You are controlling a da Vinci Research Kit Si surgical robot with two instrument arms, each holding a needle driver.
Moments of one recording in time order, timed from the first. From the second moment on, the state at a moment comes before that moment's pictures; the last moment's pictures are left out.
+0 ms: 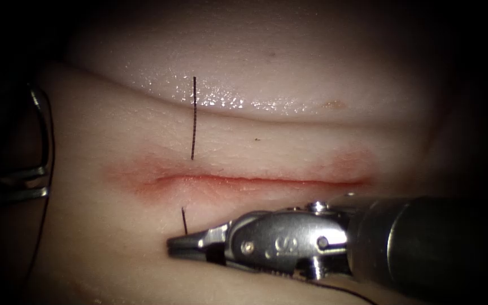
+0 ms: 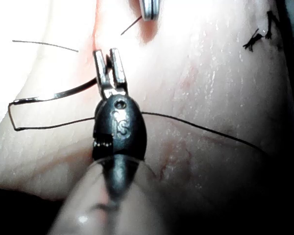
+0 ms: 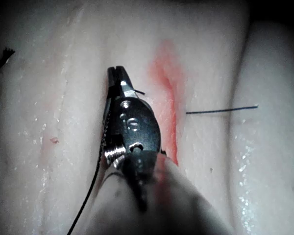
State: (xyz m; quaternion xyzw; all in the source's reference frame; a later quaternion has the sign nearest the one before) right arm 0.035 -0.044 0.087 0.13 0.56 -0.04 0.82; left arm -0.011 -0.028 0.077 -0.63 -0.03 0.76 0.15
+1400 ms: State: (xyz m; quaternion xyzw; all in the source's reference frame) right arm 0.034 -0.031 0.100 0.29 0.45 0.44 0.72; left arm -0.011 -0.028 0.077 -0.63 -0.03 0.76 0.15
